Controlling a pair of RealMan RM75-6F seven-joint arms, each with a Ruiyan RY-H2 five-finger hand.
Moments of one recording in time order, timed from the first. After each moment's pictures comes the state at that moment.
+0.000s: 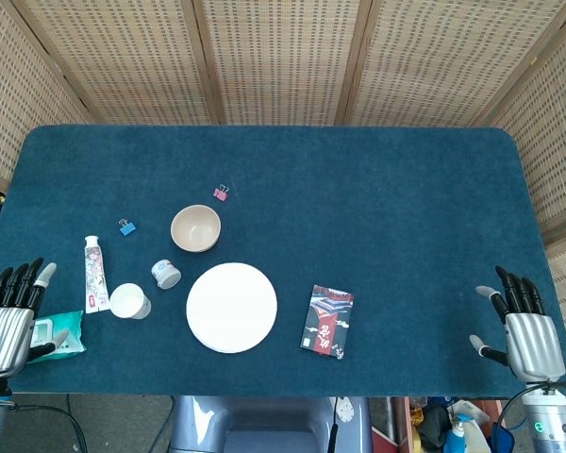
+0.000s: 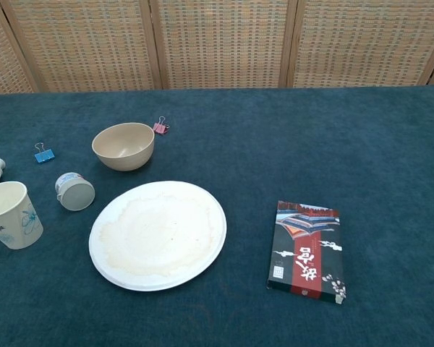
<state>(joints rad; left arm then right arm) -0.07 -1.17 -0.03 -1.71 1.54 1.54 0.28 0.07 -1.18 0.07 -1.65 -1.49 1.49 -0.12</state>
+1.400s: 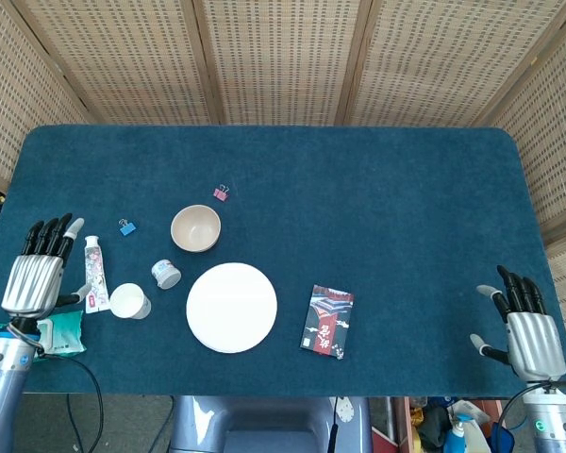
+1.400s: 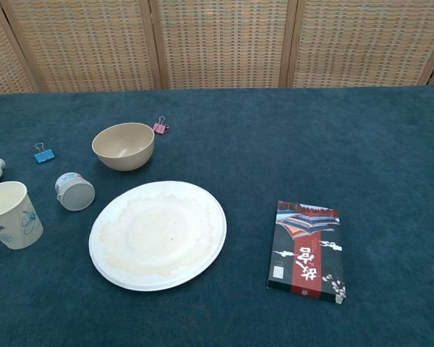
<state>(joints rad) -0.29 -1.23 -0.20 -1.63 1.34 1.28 0.29 0.07 -1.18 0.08 -1.64 -1.48 1.49 -0.09</state>
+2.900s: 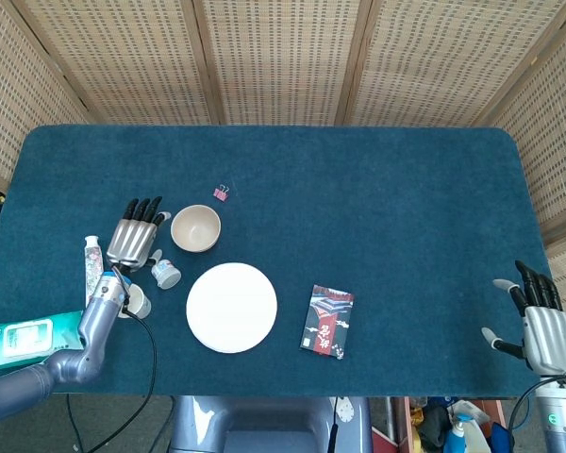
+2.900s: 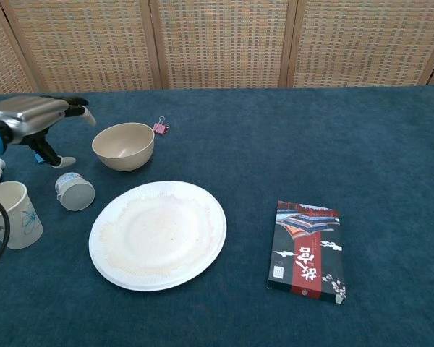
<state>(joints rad) -0.69 -1.61 -0.23 -1.19 1.05 0.94 0.47 0.08 -1.17 0.11 -1.60 -1.43 1.47 0.01</state>
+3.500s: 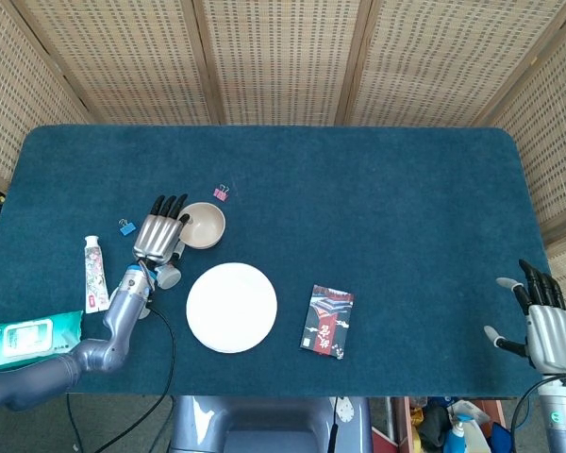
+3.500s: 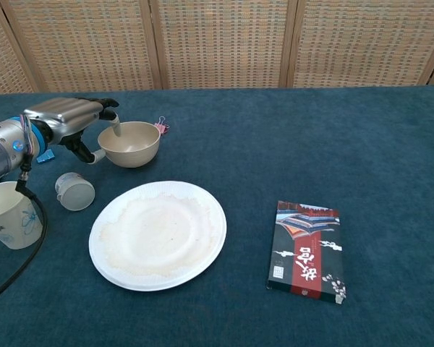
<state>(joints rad) -0.77 -1.69 -0.24 -1.11 1.02 0.91 0.50 0.08 -1.18 0.11 -1.59 -1.42 1.46 0.04</state>
